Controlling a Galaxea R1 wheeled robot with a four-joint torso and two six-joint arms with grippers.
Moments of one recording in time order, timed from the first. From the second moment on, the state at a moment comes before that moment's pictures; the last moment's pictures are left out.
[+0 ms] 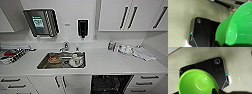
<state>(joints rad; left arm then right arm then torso) 1.49 2.44 -2.08 0.48 -0.40 -0.55 -1.37 2.59 -2.21 0.05 0.06 0.11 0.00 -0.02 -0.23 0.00</state>
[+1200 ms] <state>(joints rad) 1.14 2.20 -1.81 0.48 -0.25 -0.68 -1.33 2.57 -2.16 0.06 0.06 0.11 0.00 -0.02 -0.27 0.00</state>
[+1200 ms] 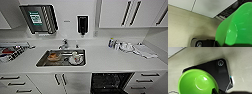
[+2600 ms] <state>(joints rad) 0.55 2.36 -1.56 0.43 0.36 -0.71 -1.32 2.59 -2.15 0.06 0.07 0.11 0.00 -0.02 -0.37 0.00</state>
